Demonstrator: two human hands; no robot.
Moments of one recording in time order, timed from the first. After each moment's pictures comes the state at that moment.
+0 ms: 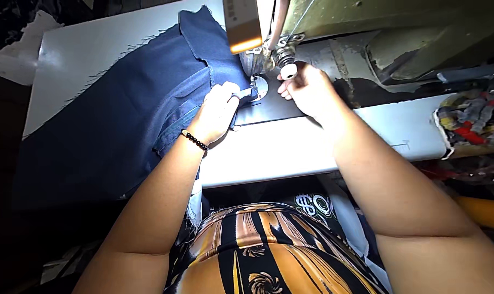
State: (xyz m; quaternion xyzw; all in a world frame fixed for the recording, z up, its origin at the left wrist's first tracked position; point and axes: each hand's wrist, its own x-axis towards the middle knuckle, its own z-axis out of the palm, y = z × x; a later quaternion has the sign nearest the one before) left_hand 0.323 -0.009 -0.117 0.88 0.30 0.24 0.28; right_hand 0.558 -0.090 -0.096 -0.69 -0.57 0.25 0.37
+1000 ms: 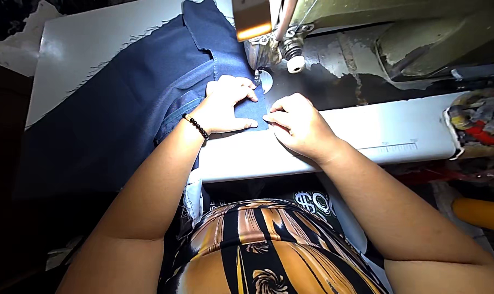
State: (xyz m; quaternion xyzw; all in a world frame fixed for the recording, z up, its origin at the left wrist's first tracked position) left_hand 0.327 0.007 -0.118 0.95 0.19 0.14 0.19; right_hand 0.530 -0.141 -0.136 -0.53 -0.78 0.03 0.32
